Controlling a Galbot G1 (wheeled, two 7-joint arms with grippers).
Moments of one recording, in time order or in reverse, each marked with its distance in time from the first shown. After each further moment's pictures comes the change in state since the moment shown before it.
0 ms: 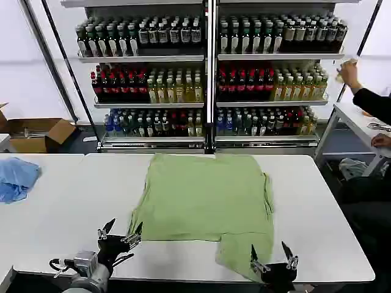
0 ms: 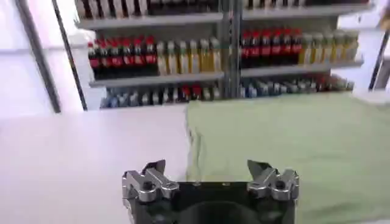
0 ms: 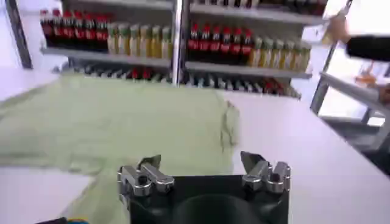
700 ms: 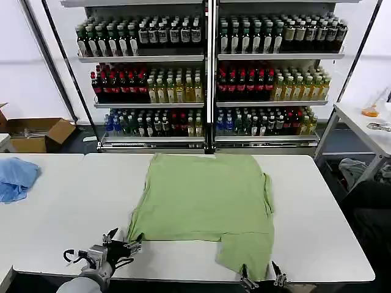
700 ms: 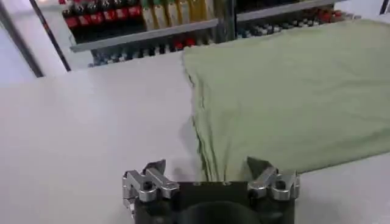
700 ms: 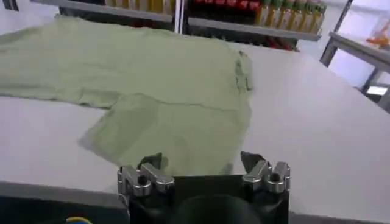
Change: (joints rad) left arm -0.071 0.065 0.062 0.124 -0.017 0.041 0.023; right arm 0.002 0.037 -0.049 -0.067 0.002 -0.029 0.019
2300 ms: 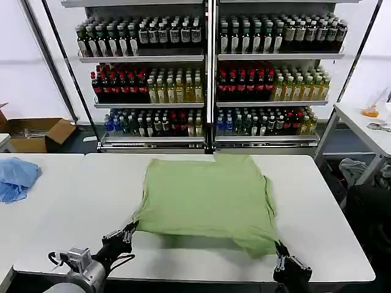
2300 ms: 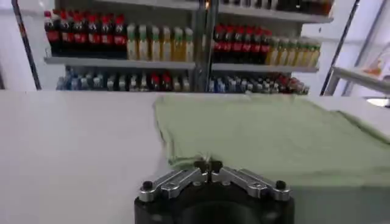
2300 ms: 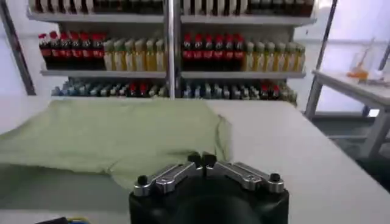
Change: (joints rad) left arm 0.098 0.020 -0.114 -0.227 -0.239 -0.063 0.043; right arm -0.009 -0.179 0.255 0.231 0.242 0.084 -0.055
